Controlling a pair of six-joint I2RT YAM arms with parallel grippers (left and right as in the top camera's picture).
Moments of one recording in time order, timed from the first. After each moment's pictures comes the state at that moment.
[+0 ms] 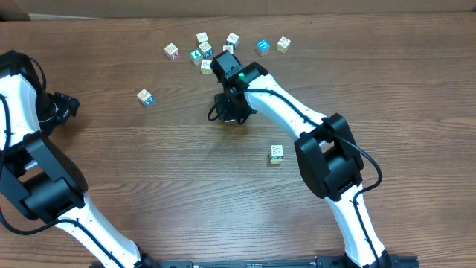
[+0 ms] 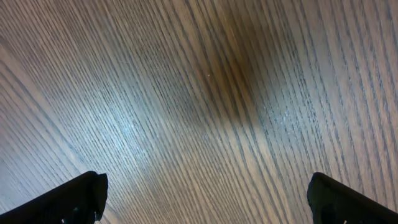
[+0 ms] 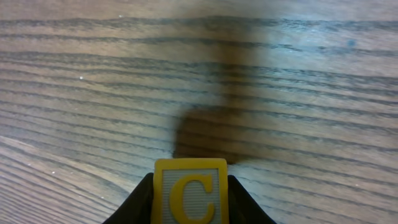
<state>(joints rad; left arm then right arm) 0.52 2.16 1.86 -1.22 -0.15 -0.67 0.61 2.38 1.98 -0.94 -0.08 0.40</state>
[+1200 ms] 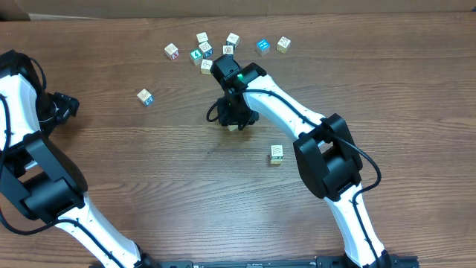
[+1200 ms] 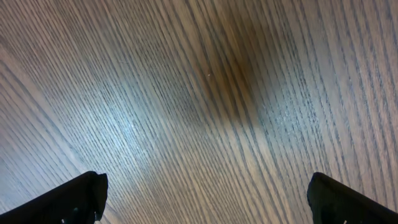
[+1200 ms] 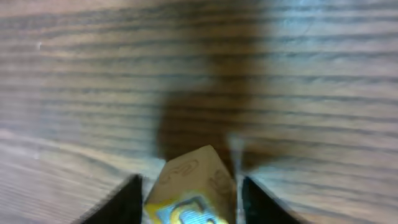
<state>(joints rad) 0.52 2.16 1.86 -1.22 -0.15 -0.67 0.62 2.38 1.98 -1.03 -0.12 0.53</state>
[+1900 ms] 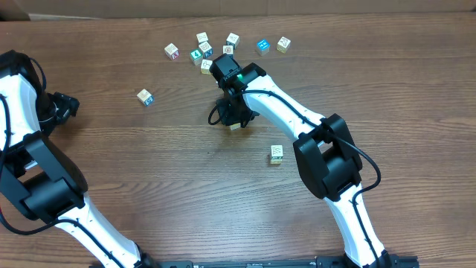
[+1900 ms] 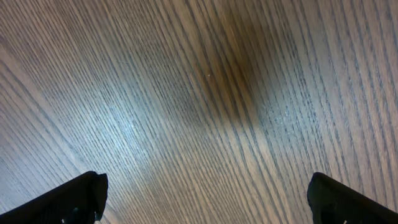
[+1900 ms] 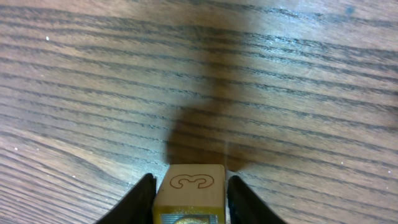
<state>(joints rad) 0.52 2.16 1.86 -1.22 -0.15 -0.67 0.62 2.38 1.98 -1.01 -0.05 0.34</state>
